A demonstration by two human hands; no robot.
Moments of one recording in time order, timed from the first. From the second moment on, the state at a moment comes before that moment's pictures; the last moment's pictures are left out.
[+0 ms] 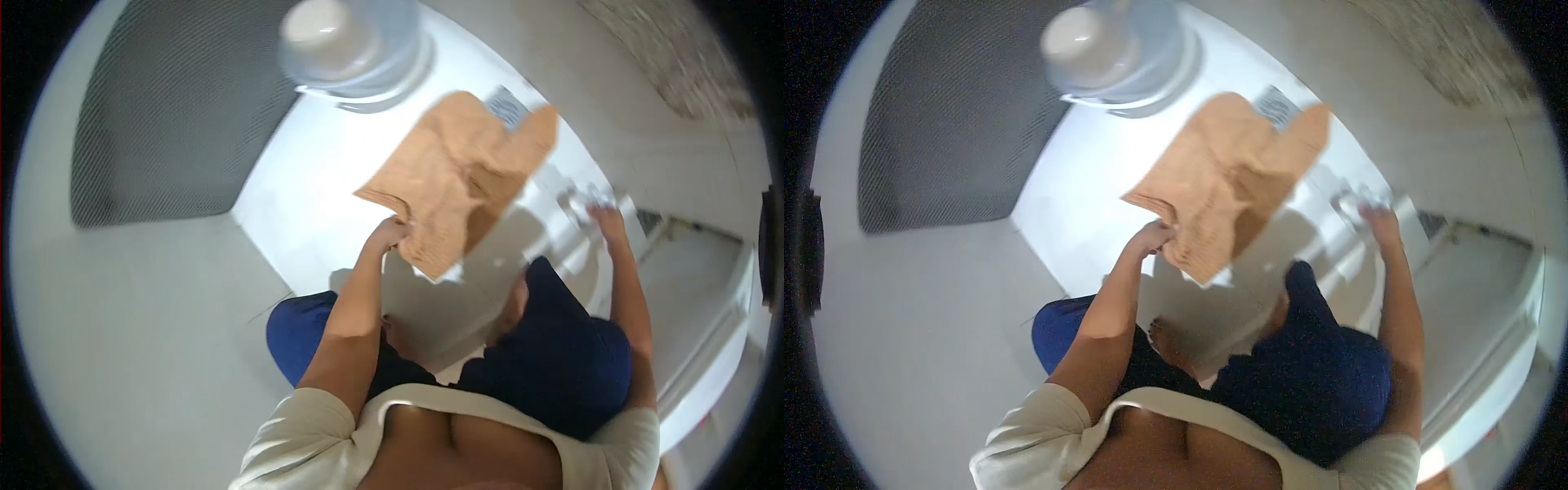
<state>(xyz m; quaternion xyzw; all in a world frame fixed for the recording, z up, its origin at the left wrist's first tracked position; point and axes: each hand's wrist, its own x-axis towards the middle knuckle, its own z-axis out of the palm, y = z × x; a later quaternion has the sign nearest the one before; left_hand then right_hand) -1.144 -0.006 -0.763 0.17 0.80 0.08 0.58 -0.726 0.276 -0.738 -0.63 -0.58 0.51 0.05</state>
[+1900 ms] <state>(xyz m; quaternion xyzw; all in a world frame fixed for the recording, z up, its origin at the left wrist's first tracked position) -1.497 0.038 -0.312 0.40 0.85 -0.06 -0.35 -0.864 0.172 -0.395 -0.29 -0.89 0.35 -0.07</state>
